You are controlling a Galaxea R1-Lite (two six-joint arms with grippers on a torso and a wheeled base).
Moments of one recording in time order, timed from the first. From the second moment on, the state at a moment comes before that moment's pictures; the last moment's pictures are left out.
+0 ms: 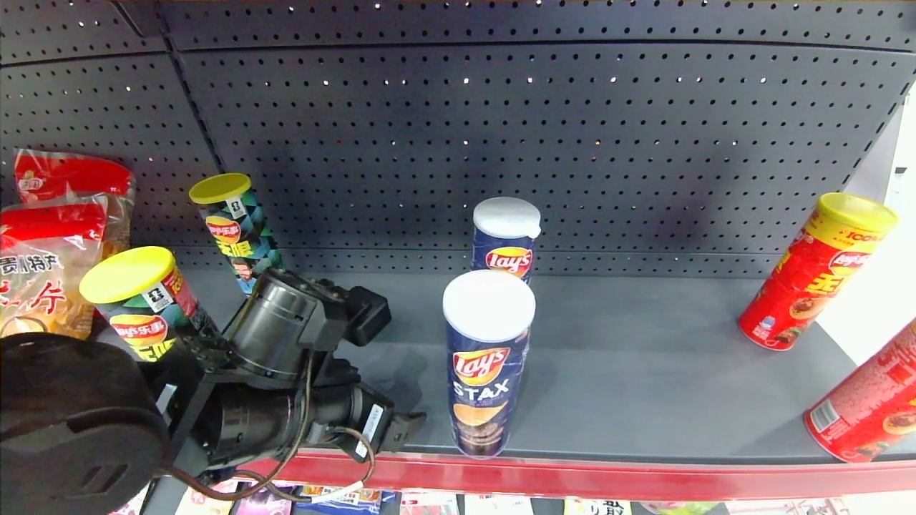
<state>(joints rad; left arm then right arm) -0.70 1.66 -0.76 -0.12 0.09 -0.08 0.10 0.09 -0.20 0.35 0.09 -0.09</state>
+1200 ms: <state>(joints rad) -0.72 1.74 -0.85 -0.12 0.09 -0.09 0.10 0.09 -0.20 0.34 0.09 -0.09</state>
